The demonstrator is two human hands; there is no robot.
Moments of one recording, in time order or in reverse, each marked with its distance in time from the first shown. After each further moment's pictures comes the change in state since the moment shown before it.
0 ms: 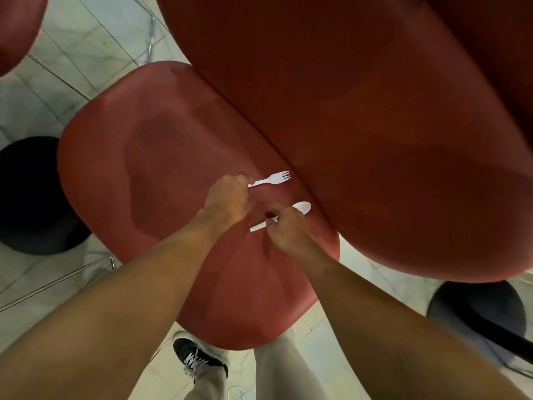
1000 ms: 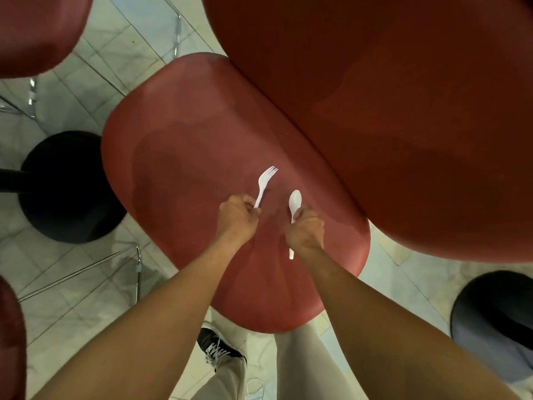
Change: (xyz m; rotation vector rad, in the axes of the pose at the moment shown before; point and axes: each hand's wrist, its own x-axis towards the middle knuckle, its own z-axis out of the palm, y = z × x) left_hand -0.074 -0.042 0.013 -0.479 0.094 -0.367; right_hand -0.031 -0.019 0.047 0.208 0.188 0.292
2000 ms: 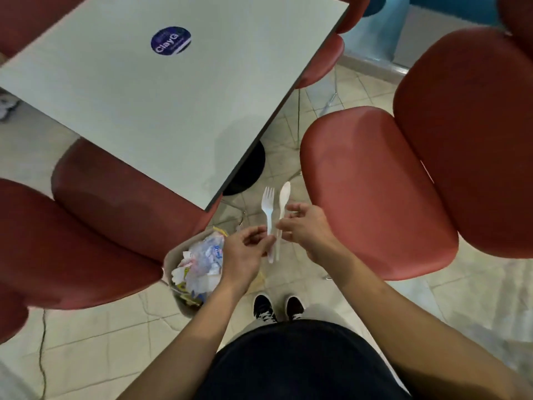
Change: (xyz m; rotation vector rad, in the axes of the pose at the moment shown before) left_hand -0.394 -0.254 -0.217 -0.933 0.378 -0.074; right_hand -0.432 -0.021 0.145 0.220 -0.555 -0.412
